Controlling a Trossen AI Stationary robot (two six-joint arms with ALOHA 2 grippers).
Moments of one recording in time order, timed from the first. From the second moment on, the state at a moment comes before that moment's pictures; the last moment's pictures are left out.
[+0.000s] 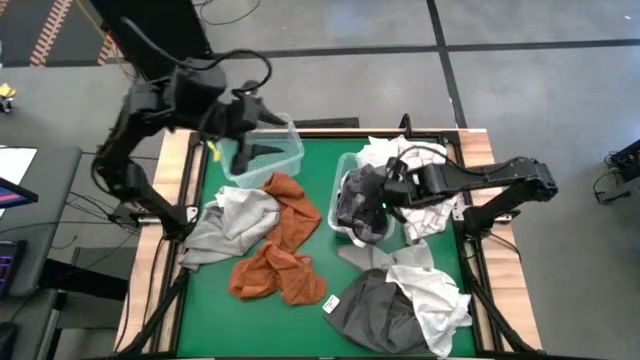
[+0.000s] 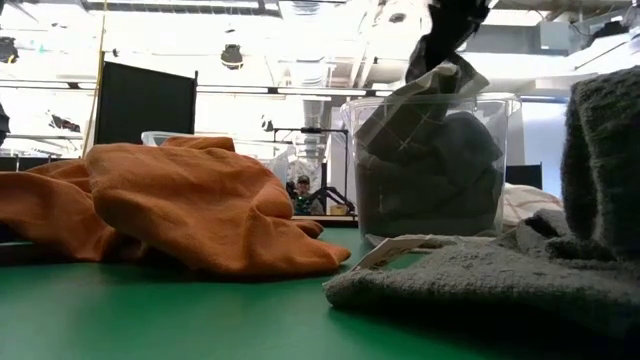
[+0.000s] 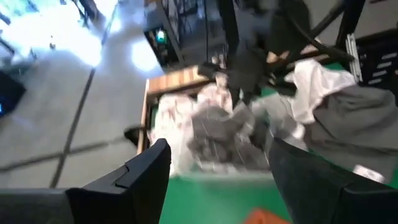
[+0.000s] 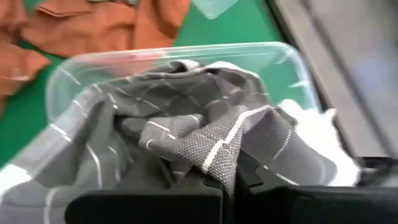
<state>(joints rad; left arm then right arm) 0.25 1.56 2.35 -1.25 0.13 0.40 0.10 1.44 1.41 -1.06 0.48 0.33</state>
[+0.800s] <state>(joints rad) 0.22 1.09 1.29 -0.92 0.12 0.24 -0.16 1.65 1.06 -0.64 -0.03 0.25</state>
